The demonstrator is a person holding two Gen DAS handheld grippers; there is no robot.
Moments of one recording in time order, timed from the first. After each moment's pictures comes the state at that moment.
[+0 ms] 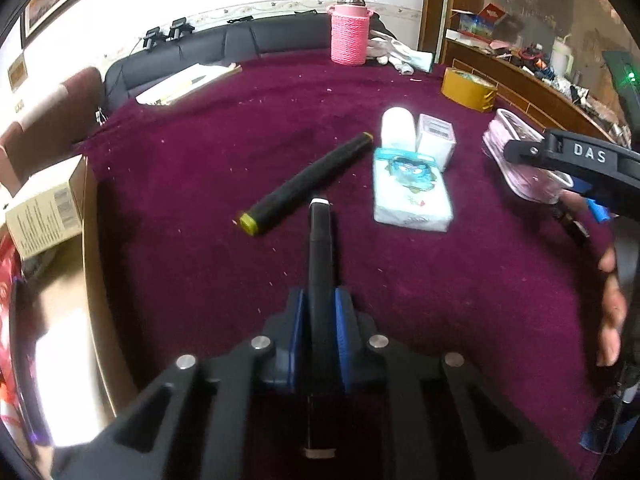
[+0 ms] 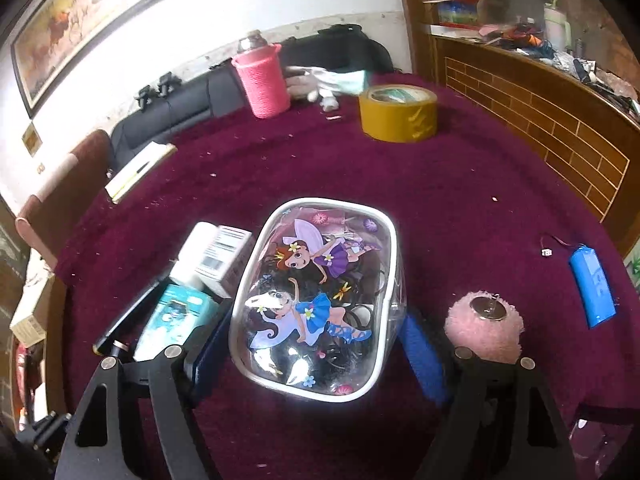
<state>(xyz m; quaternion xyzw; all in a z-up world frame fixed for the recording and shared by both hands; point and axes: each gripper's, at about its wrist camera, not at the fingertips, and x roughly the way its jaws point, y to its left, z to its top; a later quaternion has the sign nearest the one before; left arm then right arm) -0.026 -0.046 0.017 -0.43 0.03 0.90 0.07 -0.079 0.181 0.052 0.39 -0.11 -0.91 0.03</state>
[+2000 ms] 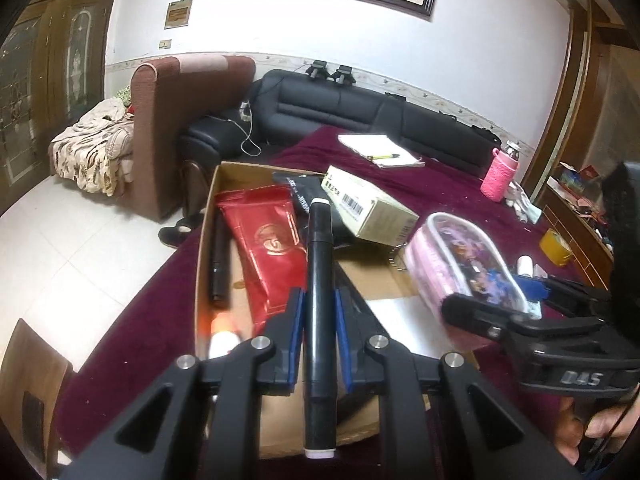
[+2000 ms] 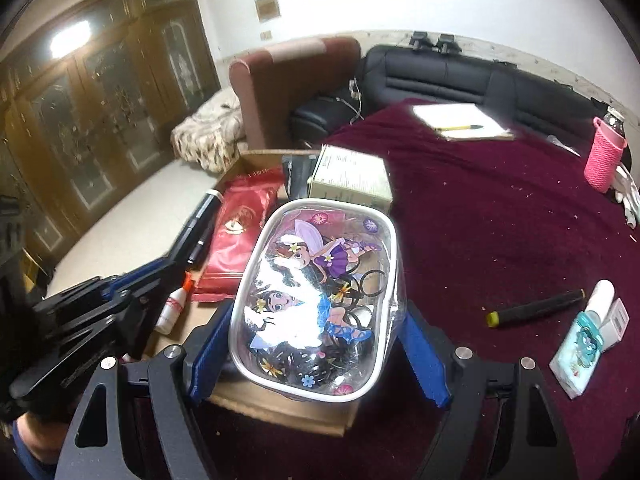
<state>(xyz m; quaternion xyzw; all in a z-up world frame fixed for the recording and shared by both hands) 0.098 -0.272 0.079 -0.31 -0.15 0.93 -0.11 -0.001 -0.137 0.071 0.39 0.10 -0.83 0.39</state>
